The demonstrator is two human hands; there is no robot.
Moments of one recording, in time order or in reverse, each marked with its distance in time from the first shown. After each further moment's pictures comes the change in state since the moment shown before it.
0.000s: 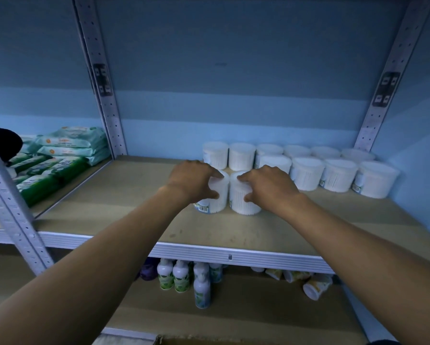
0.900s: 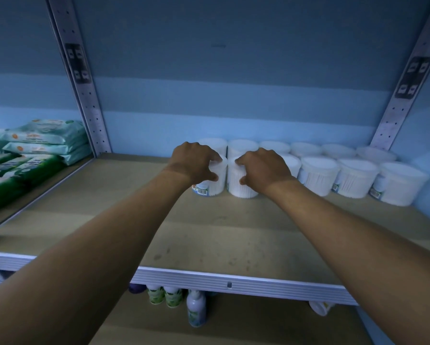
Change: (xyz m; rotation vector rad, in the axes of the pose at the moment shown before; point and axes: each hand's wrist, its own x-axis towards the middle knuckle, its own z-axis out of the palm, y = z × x) left_hand 0.091 -0.018 0.032 -0.010 0.065 -0.038; right_hand 0.091 0.019 0.036 0.039 0.083 0.053
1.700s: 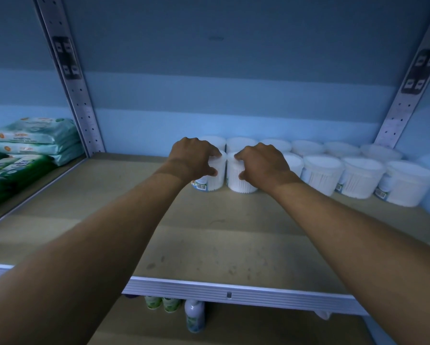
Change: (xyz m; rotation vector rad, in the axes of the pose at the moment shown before) left_hand 0.021 -0.003 0.009 0.014 0.029 0.010; right_hand 0.026 0.009 0.014 -0.046 0.066 -0.001
